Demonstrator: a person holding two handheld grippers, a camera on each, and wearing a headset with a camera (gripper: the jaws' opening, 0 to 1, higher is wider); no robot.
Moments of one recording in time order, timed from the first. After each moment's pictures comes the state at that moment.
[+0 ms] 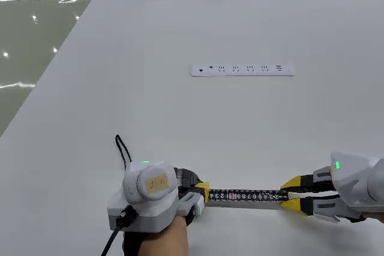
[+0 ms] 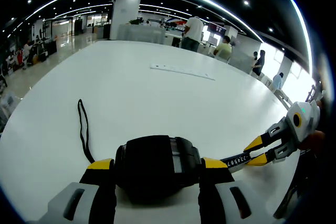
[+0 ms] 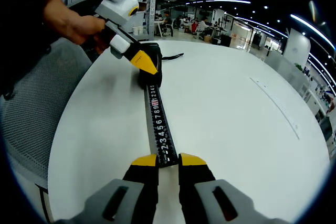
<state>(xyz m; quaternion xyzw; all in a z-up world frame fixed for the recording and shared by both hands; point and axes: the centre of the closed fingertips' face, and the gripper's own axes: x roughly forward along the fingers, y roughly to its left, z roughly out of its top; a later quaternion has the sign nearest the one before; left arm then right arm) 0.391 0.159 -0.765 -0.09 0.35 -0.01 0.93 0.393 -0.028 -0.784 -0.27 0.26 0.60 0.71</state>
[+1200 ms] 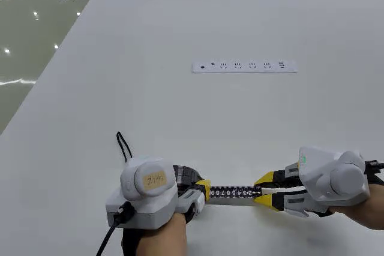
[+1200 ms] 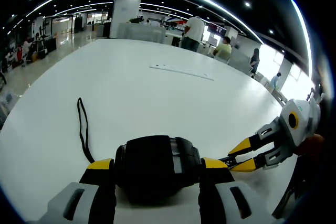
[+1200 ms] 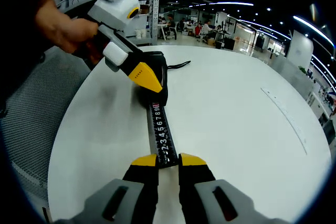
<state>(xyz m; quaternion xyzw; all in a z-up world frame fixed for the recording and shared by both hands) 0.391 0.159 -0.765 -0.10 0.35 -0.02 0.93 0.390 0.022 -0.784 -0.27 0.25 0.61 0.70</state>
